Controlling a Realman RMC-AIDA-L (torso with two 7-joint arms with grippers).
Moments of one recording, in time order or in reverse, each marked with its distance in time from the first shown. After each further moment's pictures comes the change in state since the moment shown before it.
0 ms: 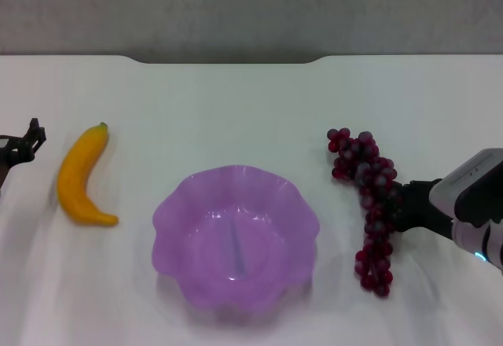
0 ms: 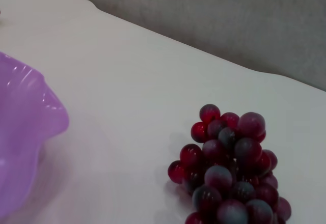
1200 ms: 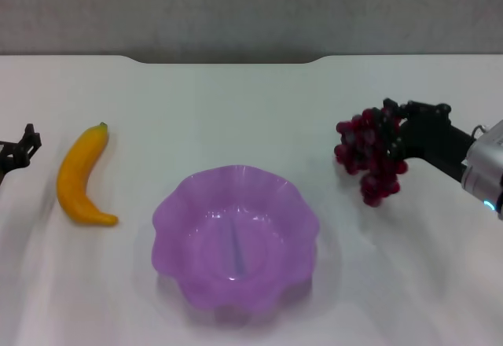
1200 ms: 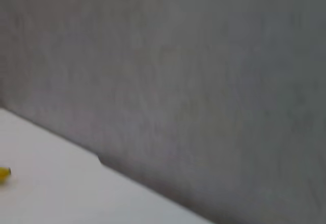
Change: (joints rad) left arm 0.014 0.001 0.000 0.001 0.000 0.000 0.000; right arm -0.054 -0.008 0.075 -0.144 0.011 -0.335 -0.033
